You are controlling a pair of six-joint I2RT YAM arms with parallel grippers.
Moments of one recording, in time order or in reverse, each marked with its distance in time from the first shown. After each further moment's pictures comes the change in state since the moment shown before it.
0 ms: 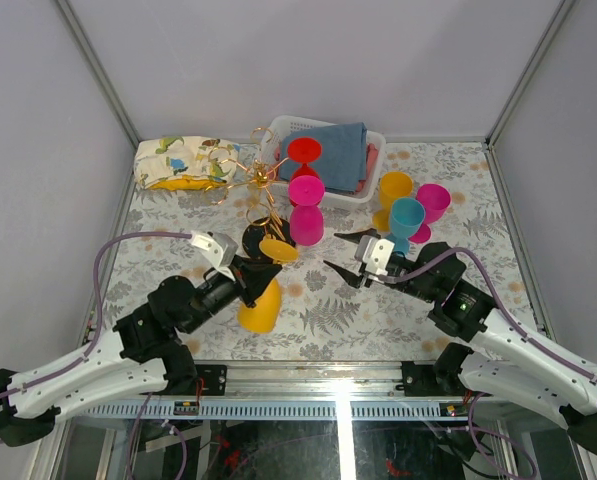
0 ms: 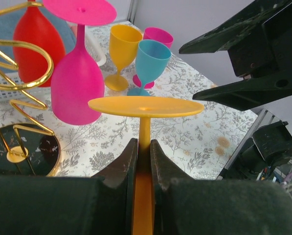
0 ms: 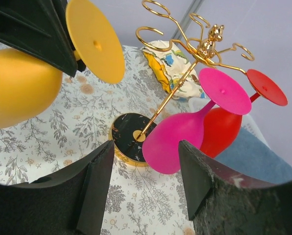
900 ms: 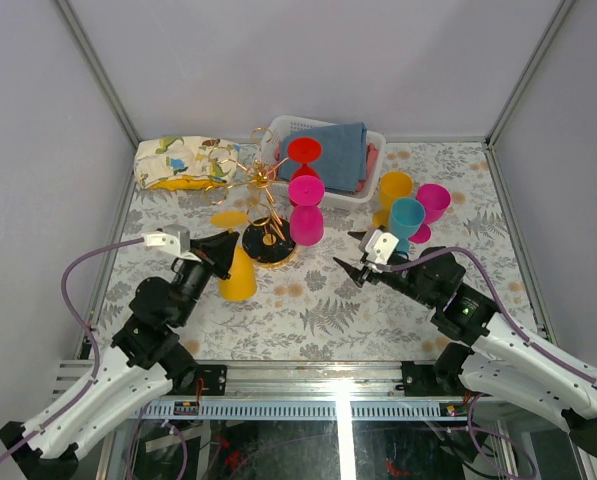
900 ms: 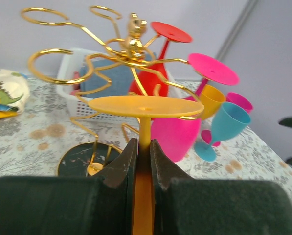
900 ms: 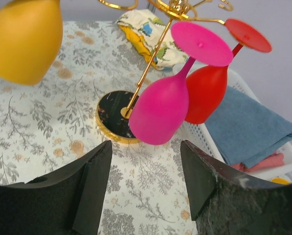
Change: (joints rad) left arm 0.326 -0.126 -0.146 0.192 -0.055 0.013; right arm 0.000 -0.037 -0.035 -0.042 0.188 0.085
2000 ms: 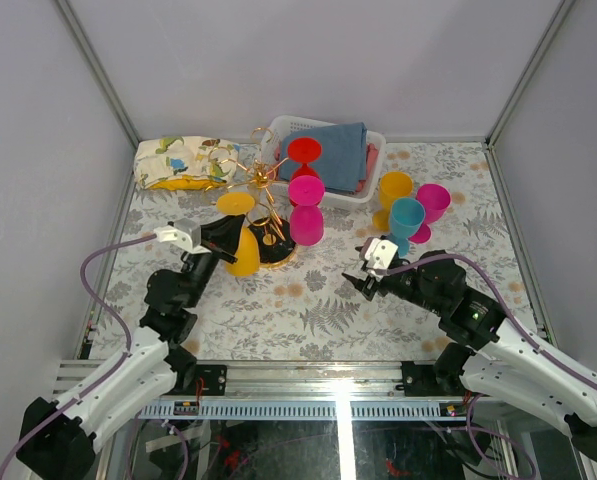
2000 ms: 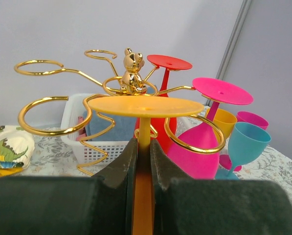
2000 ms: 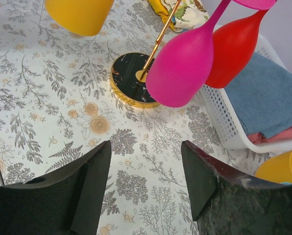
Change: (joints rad) left arm 0.229 0.236 -0.148 0.571 0.233 0.108; right arm 0.000 -0.061 0.008 -0.244 -0.013 0.005
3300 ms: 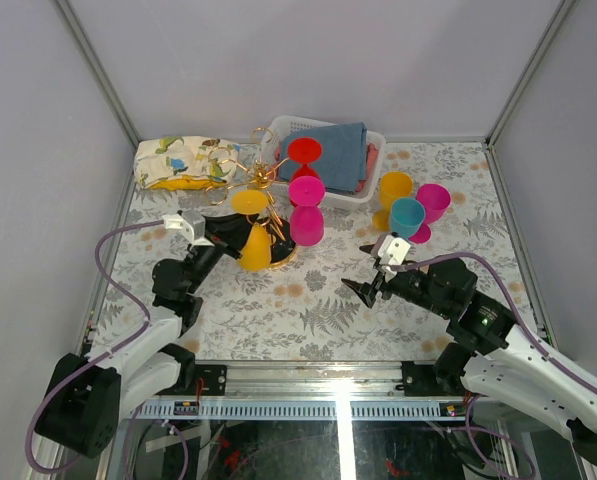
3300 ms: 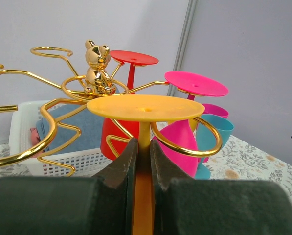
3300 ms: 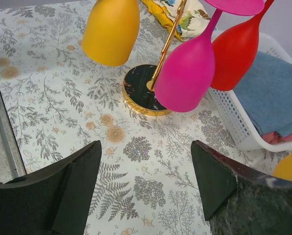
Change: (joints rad) left arm 0.177 0.304 -0.029 0.410 0.372 -0.169; right arm 0.000 -0.061 0.000 -0.008 -0.024 0.118
